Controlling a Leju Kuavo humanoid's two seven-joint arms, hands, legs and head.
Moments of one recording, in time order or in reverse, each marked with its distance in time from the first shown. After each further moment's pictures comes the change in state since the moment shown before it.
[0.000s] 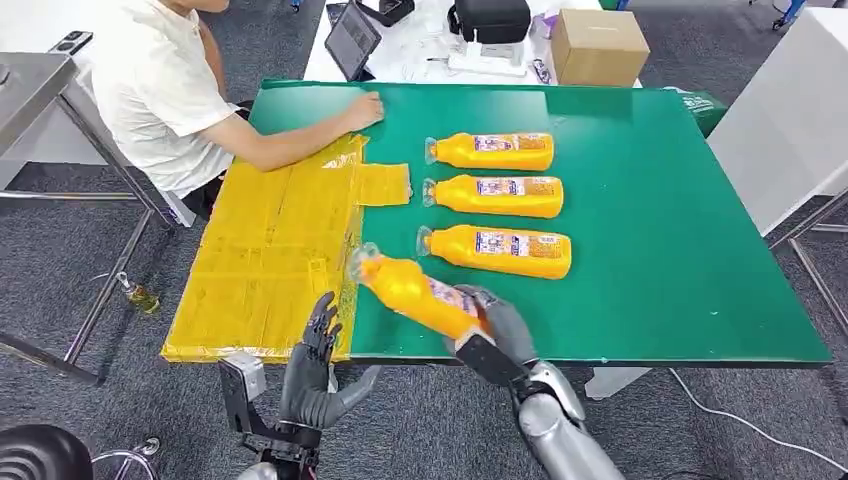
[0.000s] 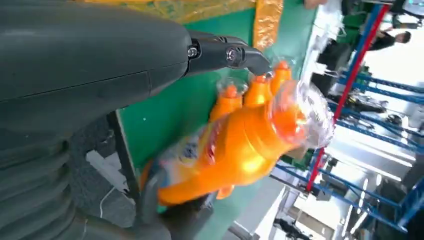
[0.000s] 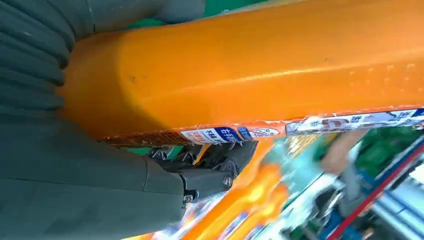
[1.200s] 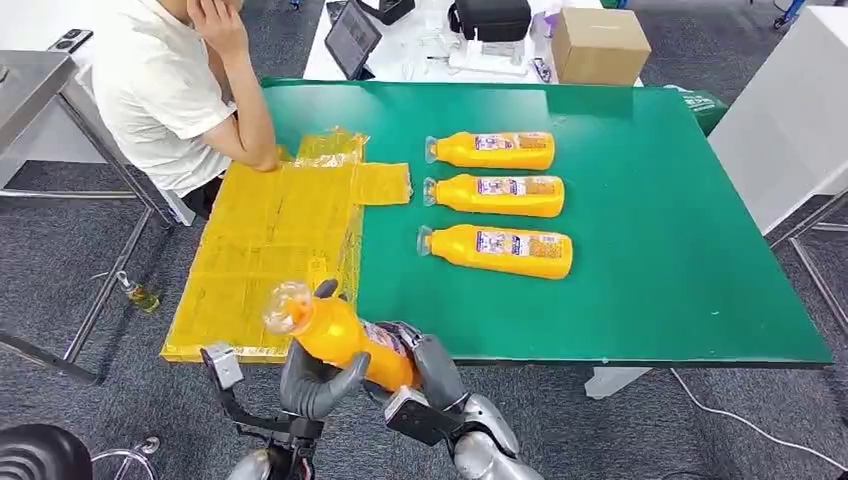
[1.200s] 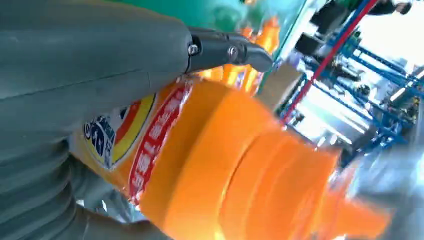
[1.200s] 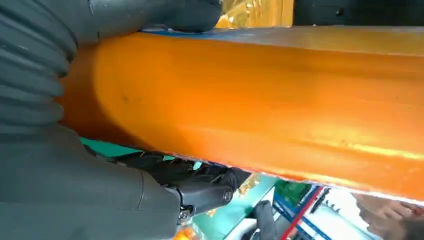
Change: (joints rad) left arm -0.017 -0.005 0.019 -0.013 0.292 -0.232 0.012; right arm 0.010 0.094 0.288 0.091 -0.082 -0.098 -0.143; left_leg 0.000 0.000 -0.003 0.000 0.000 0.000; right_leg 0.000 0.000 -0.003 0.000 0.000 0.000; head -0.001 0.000
